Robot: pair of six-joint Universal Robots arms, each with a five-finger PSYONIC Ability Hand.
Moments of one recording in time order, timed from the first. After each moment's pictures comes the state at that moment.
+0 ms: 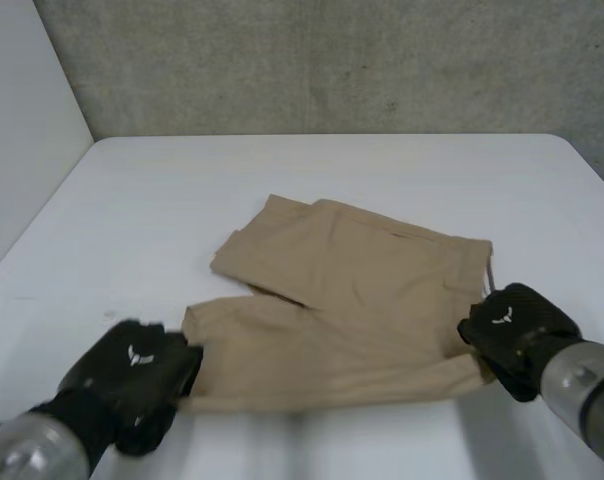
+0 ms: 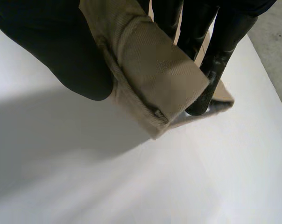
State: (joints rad) left arm 4.21 -1.43 -2.00 2.92 -1.54 3.56; right arm 1.94 -1.50 1.85 0.25 1.55 2.34; left_hand 1.12 1.20 1.19 1.19 0.99; right_hand 0.99 1.18 1.19 1.19 0.98
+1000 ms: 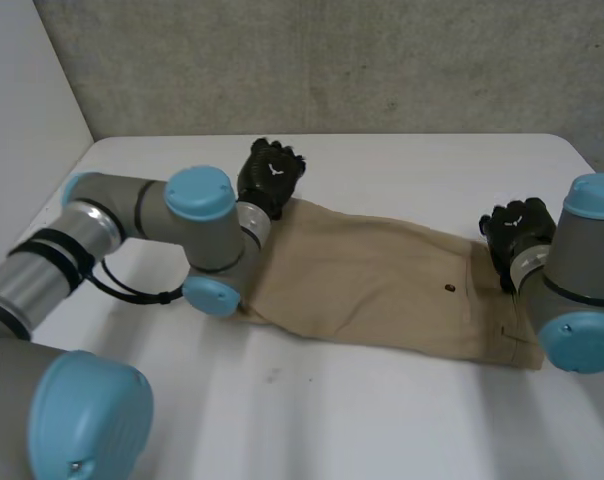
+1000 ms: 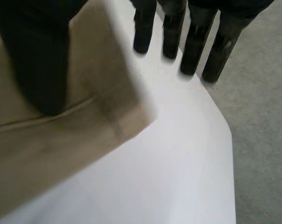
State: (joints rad) left arm 4.13 -2.76 -0.46 3.26 -1.57 3.81; right arm 1.83 -0.97 1.43 -0.15 1.67 2.44; left_hand 0.53 0.61 0.64 0.63 0.46; right_hand 0.36 0.45 0.48 0.48 0.33
